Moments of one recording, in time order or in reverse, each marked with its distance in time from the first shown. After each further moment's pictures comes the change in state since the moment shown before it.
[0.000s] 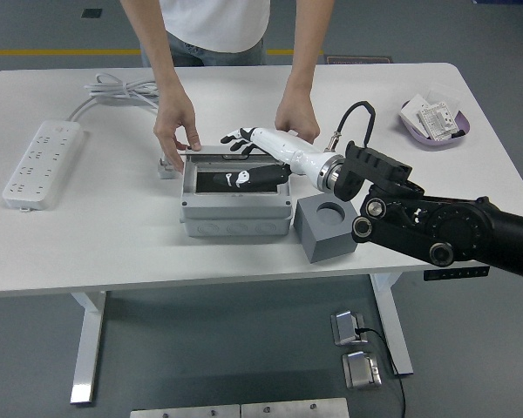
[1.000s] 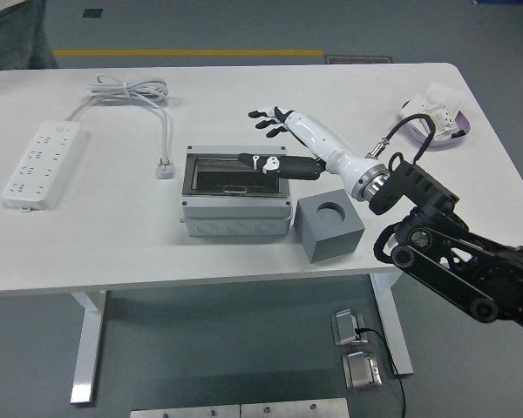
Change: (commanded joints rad) left arm 0.021 -0.023 0.044 0.004 -0.094 0.017 -0.019; right arm -0.483 -0.040 0.623 0.338 -0.342 -0.021 -0.008
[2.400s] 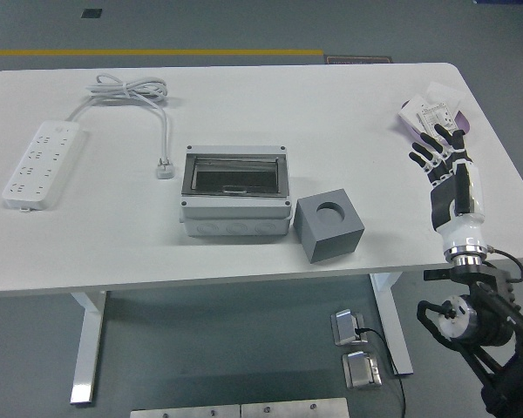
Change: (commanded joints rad) left arm 0.021 0.038 0.032 0.002 -0.076 0.011 -0.017; right arm -0.401 0.076 0.288 -0.230 1.021 -0.034 0.680
